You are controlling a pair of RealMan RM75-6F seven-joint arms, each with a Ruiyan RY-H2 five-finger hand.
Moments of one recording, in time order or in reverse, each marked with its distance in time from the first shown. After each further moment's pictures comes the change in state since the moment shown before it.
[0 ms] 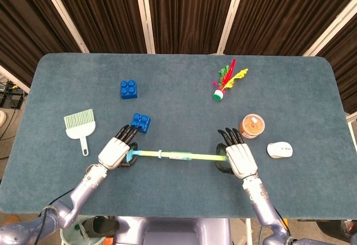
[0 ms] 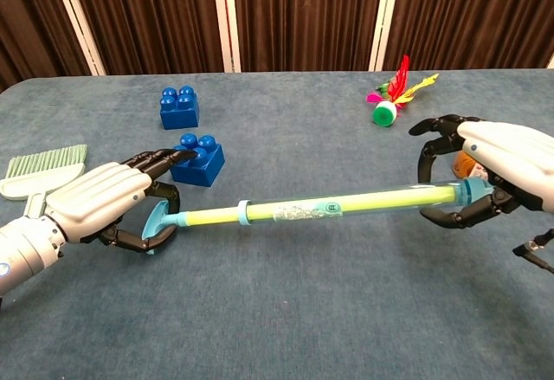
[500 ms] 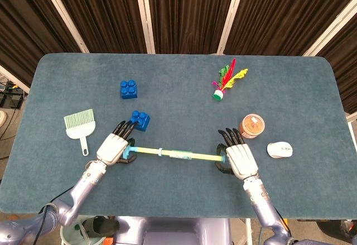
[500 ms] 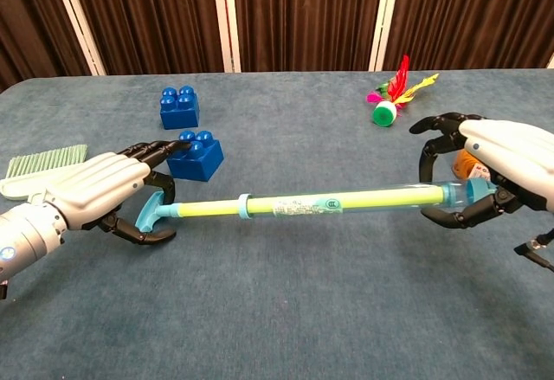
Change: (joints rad) left arm -0.024 0.045 -0.039 -0.105 -0.076 -0.109 0.119; right arm -0.003 0.009 -0.010 -0.017 -0.015 0.011 -0.009
